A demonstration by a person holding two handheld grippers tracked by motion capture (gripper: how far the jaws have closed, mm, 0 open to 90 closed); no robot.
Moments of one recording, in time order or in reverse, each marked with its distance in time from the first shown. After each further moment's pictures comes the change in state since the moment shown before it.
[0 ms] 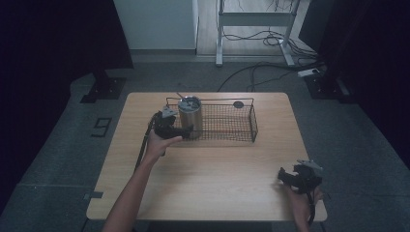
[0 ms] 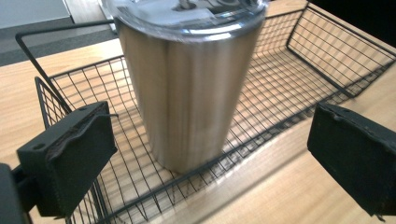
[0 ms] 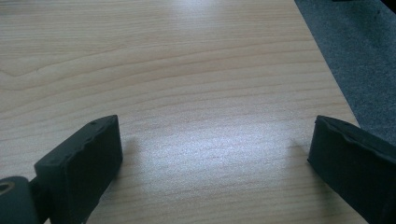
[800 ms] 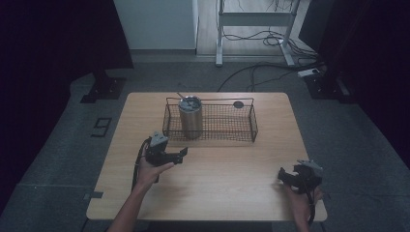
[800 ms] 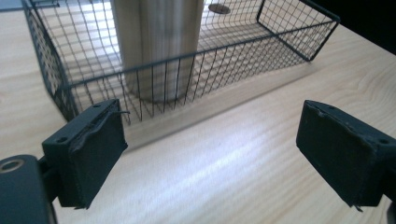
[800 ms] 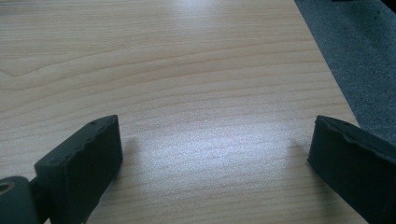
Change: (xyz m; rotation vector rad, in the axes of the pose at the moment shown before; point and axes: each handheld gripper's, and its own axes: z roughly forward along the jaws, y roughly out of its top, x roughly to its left) left arm -0.023 -0.071 -0.053 -0.025 -0.043 -0.049; right arm 0.000 0.000 0.000 0.001 0.000 0.002
